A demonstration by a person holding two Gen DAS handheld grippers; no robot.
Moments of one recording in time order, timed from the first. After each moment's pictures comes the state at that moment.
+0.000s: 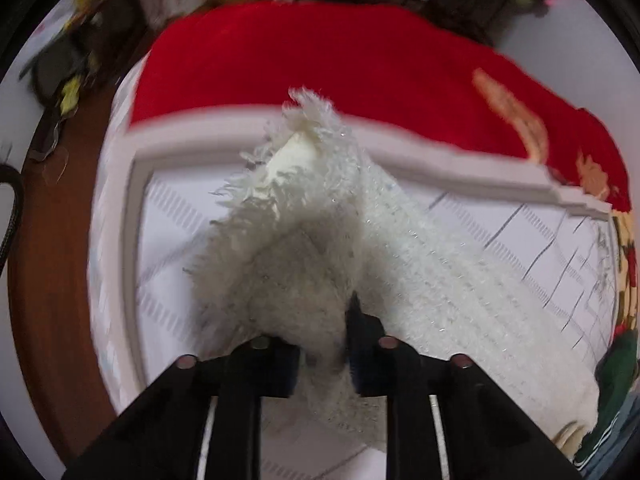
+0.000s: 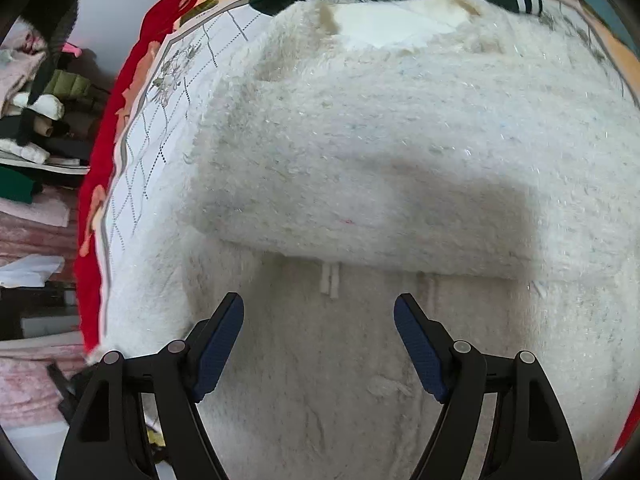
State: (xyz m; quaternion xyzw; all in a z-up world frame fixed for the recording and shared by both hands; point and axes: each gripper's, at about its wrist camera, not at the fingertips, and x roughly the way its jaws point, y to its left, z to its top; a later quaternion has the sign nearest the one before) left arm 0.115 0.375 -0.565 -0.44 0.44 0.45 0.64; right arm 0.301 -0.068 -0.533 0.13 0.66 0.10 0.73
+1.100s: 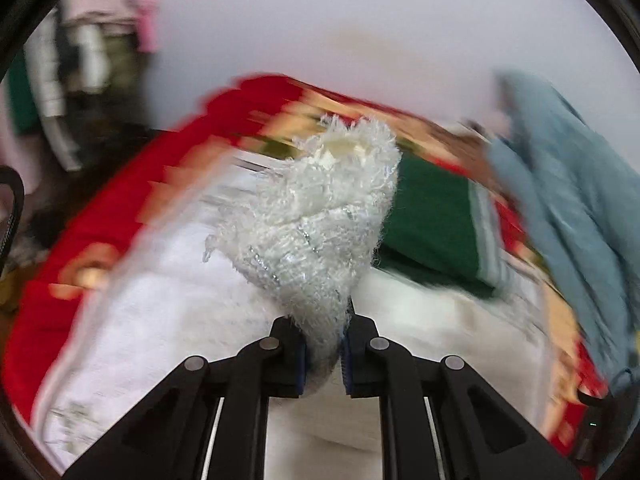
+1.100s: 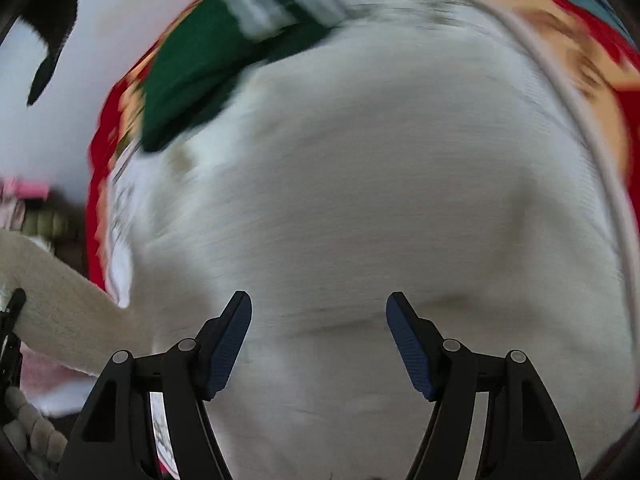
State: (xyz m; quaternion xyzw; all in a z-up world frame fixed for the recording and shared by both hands) left arm 0.337 0.061 -0.386 -0.11 0.42 0.03 0.90; right arm 0.276 -0.255 -0.512 0.32 0.60 -0.05 0.73
